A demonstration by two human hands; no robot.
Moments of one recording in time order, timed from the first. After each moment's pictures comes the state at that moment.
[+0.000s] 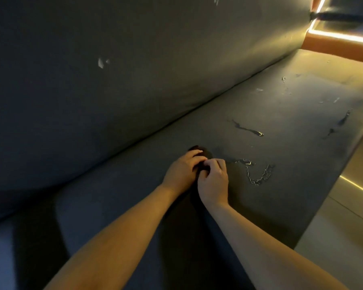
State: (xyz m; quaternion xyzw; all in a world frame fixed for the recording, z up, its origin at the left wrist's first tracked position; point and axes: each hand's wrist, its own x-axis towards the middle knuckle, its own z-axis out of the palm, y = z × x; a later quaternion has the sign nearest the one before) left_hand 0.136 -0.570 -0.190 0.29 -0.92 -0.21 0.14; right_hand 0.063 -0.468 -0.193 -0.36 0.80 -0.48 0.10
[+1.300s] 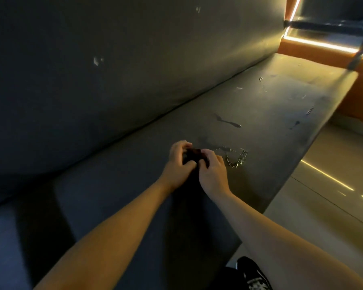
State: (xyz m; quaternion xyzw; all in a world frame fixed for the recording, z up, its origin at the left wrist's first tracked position) left_hand 0.153 -0.494 -0.152 0.31 -0.76 -0.51 0.25; right_hand 0.051 -0.400 -0.163 -0.34 0.76 -0.51 0.23
